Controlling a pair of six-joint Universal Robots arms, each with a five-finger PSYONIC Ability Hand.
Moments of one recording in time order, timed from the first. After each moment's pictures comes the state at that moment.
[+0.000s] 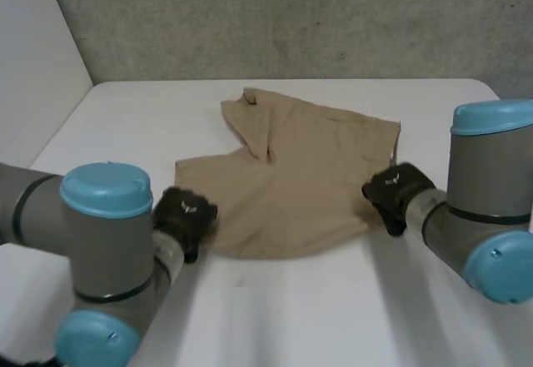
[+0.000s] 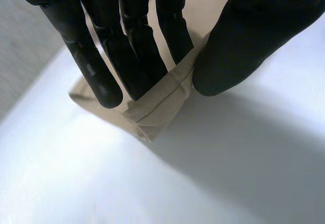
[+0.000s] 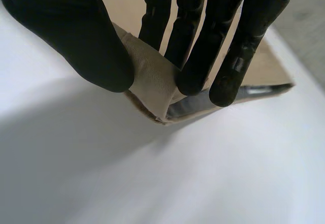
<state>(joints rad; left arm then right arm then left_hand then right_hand) 4.11 -2.01 -1.64 3.14 -1.75 3.64 1.99 -1.08 1.42 0.25 1.56 2.53 1.14 1.20 1.20 1.20 0.97 0.96 1.18 1.19 1.19 0.99</state>
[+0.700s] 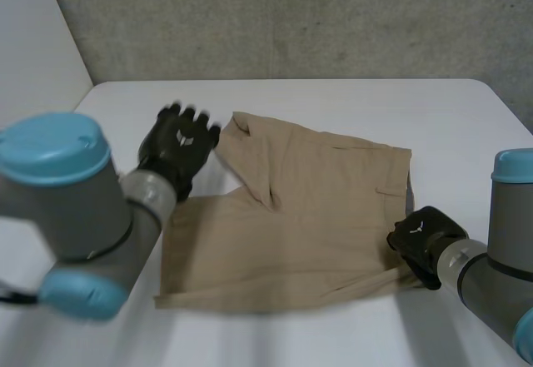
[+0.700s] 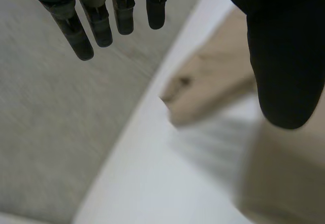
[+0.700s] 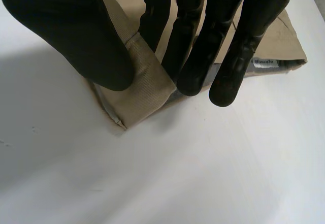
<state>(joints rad) 4.17 -1.95 -1.52 3.35 -1.65 3.84 1.92 -1.24 1.75 0.17 1.56 2.32 0.19 0.21 0.22 0.21 0.05 0.96 1.18 1.19 1.19 0.99</state>
